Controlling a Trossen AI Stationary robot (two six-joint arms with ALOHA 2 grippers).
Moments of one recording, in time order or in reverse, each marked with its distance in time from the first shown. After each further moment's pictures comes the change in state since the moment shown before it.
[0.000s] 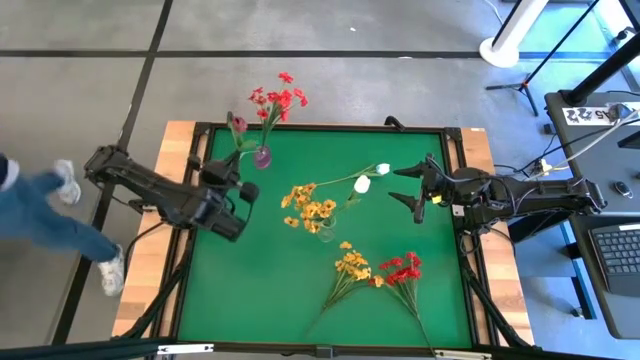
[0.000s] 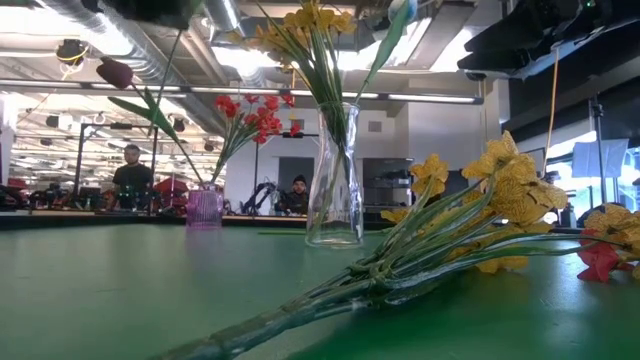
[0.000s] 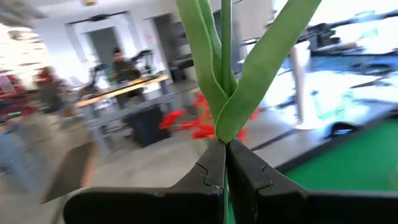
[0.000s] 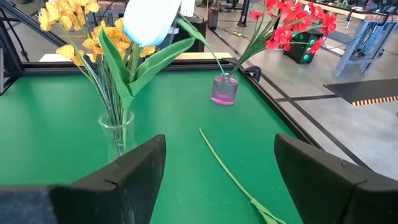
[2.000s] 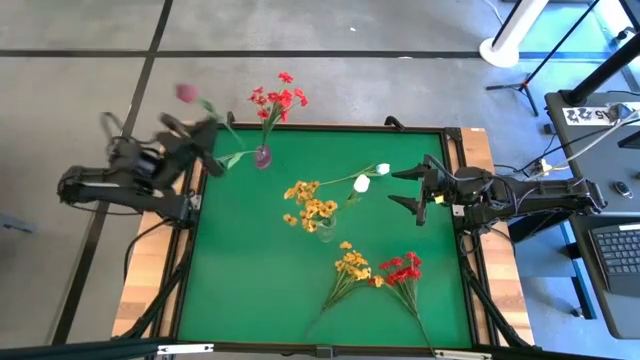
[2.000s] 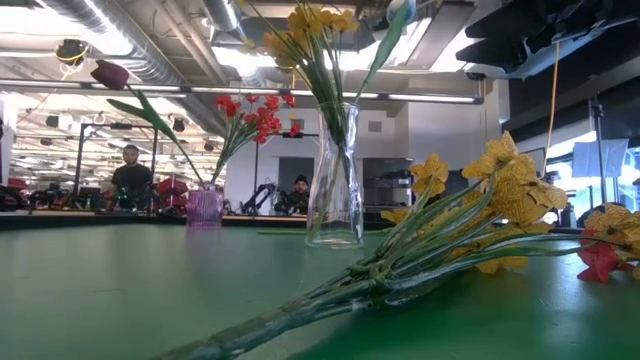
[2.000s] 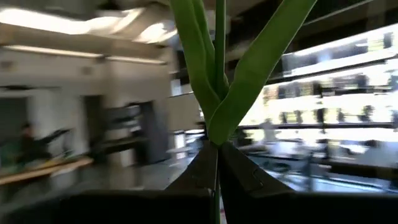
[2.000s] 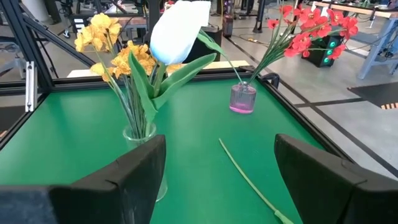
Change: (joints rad) left arm 0.340 -0.716 -0.385 1.912 0.729 2.018; right arm 0.000 0.000 0.000 0.040 -0.071 0.046
